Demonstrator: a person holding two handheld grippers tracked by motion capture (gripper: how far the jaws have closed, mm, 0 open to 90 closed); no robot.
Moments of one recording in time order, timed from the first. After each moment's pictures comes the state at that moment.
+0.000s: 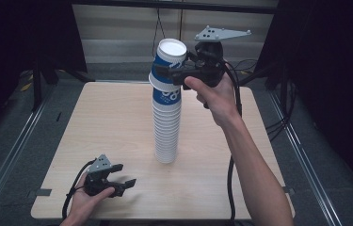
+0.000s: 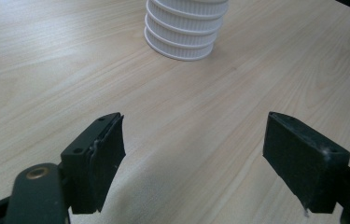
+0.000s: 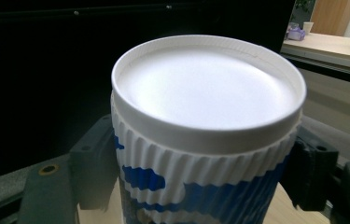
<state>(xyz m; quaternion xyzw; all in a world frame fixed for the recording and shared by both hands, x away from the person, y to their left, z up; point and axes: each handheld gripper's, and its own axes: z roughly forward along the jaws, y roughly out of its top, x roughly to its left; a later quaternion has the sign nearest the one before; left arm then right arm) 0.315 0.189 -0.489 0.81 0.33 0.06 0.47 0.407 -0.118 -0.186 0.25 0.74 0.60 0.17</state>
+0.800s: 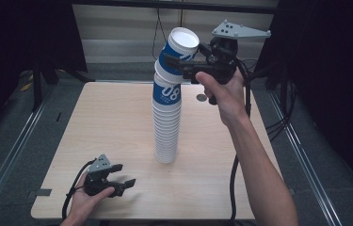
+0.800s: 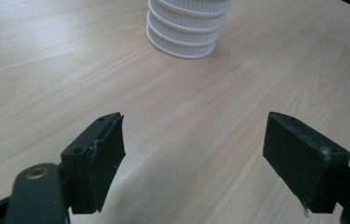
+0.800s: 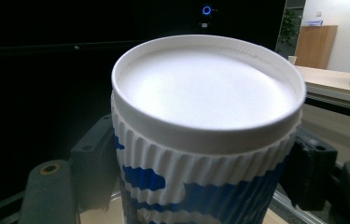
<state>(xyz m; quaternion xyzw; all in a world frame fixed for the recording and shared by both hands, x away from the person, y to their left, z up) 0.316 0.189 -0.490 0.81 0.33 0.06 0.47 0.399 -0.137 -0.175 0.25 0.70 0.64 0.20</state>
